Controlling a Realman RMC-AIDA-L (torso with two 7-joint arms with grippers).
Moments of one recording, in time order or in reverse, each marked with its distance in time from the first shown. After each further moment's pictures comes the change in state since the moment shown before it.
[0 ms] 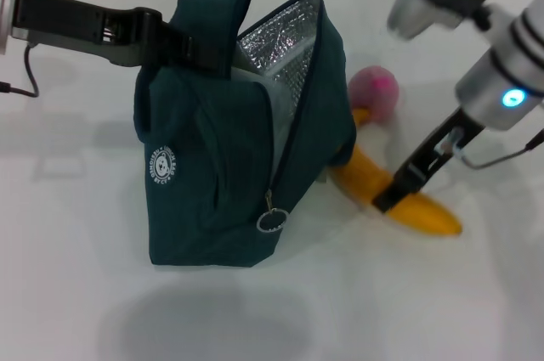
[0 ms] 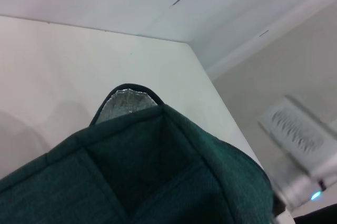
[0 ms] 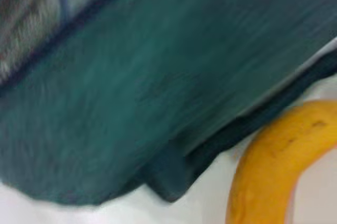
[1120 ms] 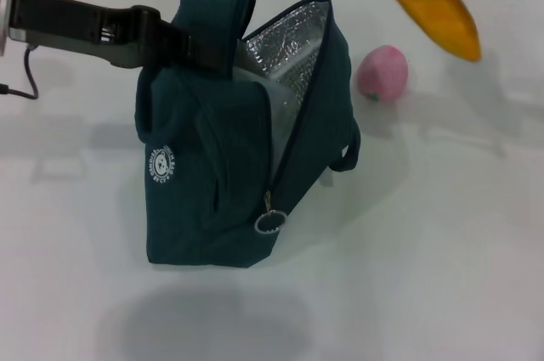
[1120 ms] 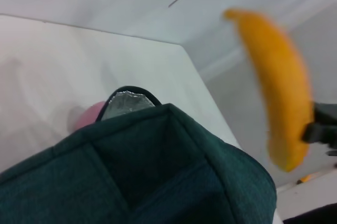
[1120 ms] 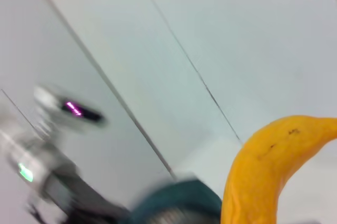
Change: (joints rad) left arm 0.002 0.004 -0.007 -0.018 -0.023 0.014 -0.007; right arm -0.284 -0.044 0.566 -0.219 0.570 -0.140 -0.301
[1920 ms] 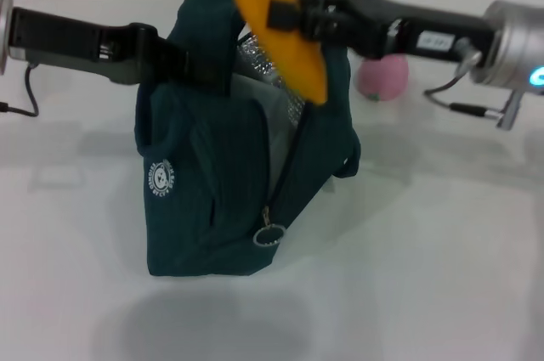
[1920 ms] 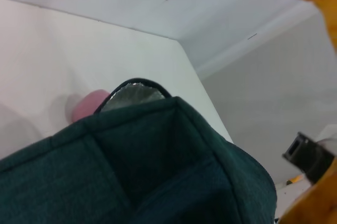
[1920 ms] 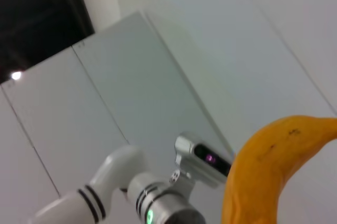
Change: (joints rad) left arm 0.020 0.000 0.000 -0.044 -0.006 0.000 0.028; right arm 0.095 0.063 -0.421 0.568 0.609 0.093 -0.591
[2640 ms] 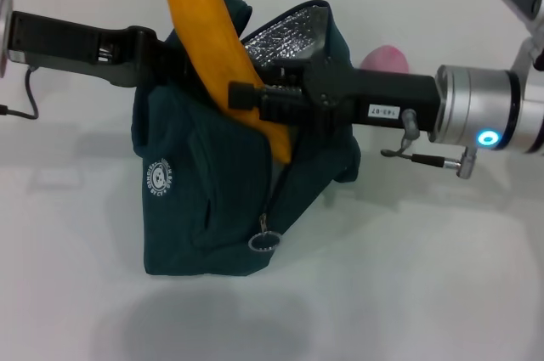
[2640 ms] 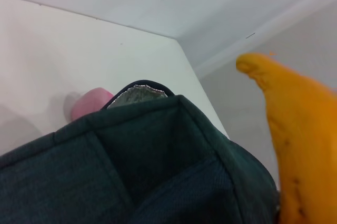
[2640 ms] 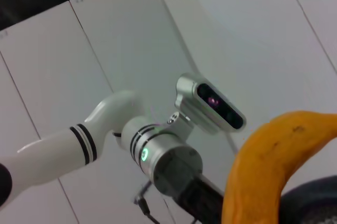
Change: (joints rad) left arm -0.001 0.007 0.000 -0.027 -0.005 -0.001 0.019; right arm -0.048 0.000 -0.415 0.000 0.293 0.162 -0.209
